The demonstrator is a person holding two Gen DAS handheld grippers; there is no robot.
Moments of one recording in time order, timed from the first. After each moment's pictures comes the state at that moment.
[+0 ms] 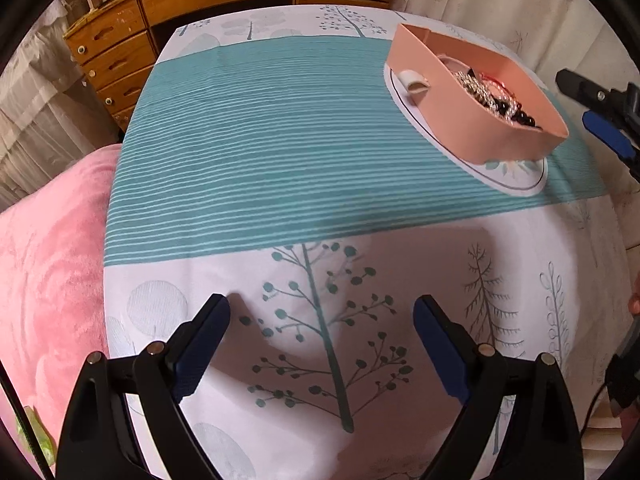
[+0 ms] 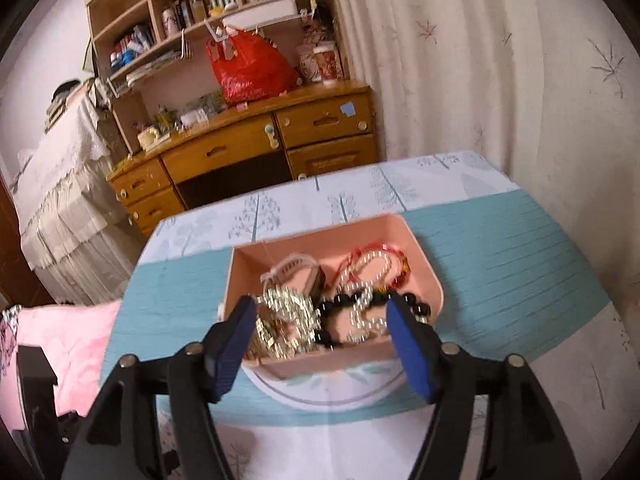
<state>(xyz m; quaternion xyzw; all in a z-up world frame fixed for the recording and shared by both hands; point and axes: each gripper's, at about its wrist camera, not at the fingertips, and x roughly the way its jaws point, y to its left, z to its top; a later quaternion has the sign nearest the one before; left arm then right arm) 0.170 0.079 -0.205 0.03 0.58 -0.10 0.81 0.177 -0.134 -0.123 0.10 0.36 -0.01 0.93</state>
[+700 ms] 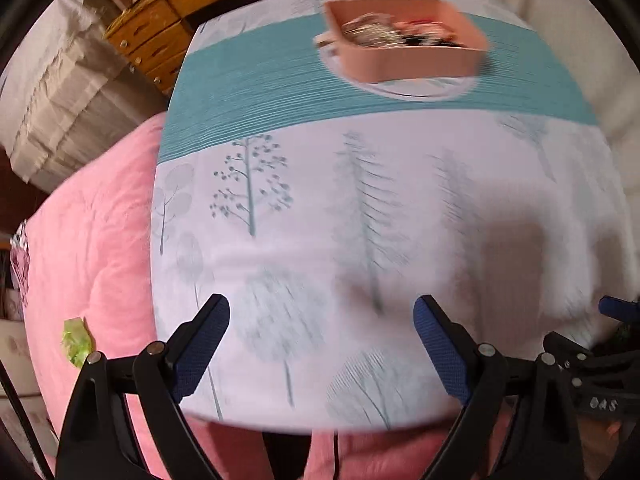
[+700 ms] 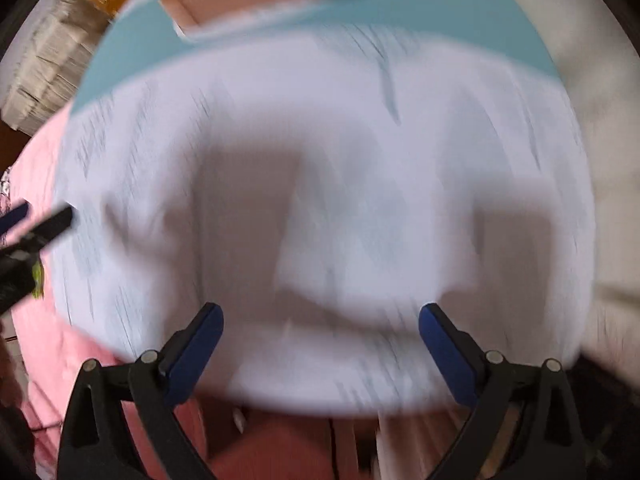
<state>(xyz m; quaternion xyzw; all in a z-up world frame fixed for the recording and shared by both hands) 0.041 -0.034 -0.118 0.10 0.63 0.00 0.77 0.009 -0.219 -0.179 0.03 0.72 0.03 0.70</state>
